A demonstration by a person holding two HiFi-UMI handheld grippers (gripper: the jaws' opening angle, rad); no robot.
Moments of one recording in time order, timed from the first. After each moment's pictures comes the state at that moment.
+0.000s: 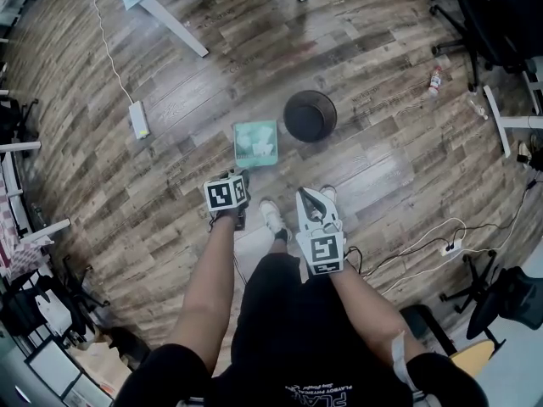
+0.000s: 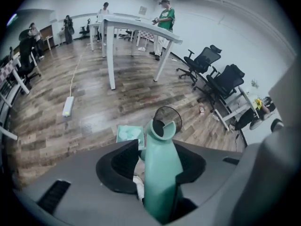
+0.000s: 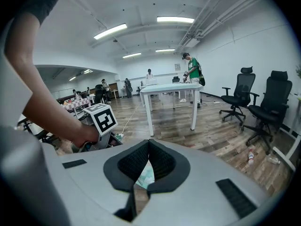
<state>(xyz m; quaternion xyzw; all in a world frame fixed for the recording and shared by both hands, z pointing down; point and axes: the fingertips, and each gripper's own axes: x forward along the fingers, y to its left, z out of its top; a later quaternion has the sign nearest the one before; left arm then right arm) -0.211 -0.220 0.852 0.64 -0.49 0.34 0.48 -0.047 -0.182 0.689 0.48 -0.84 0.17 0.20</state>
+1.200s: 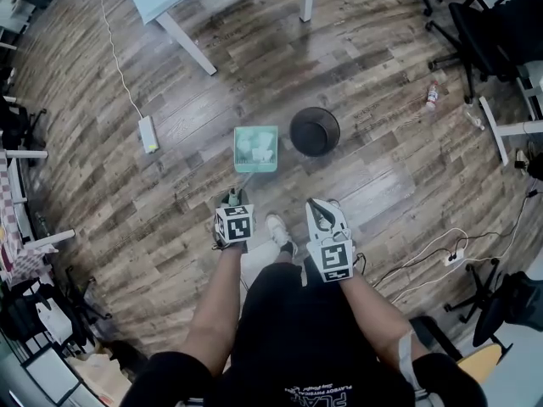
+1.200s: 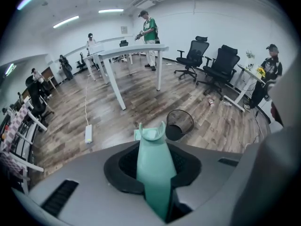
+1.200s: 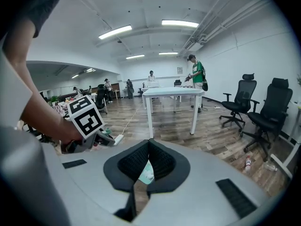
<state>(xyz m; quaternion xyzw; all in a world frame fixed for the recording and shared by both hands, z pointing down) -0.242 -0.190 0.798 0.66 -0.54 0.40 0.32 -0.049 -0.164 0.668 0.48 -0.84 0.15 0.20</state>
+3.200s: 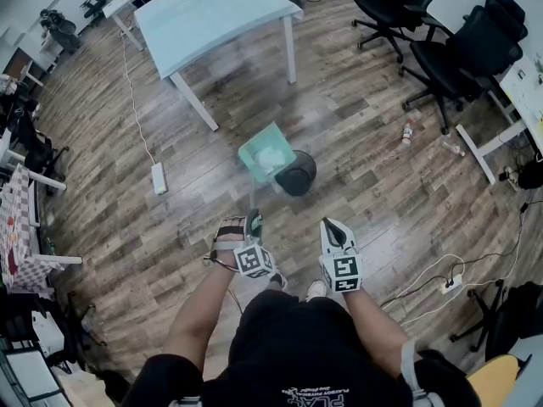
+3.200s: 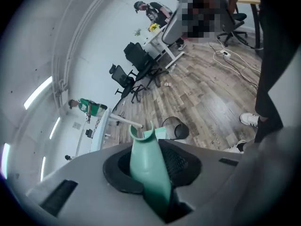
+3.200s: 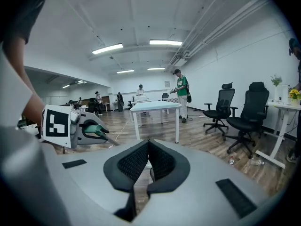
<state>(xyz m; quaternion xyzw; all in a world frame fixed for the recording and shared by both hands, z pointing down) -0.070 -0.104 0.658 0.72 -0.32 0.56 -0.26 0.102 -0.066 0.591 0.55 -0.82 0.11 0.12</state>
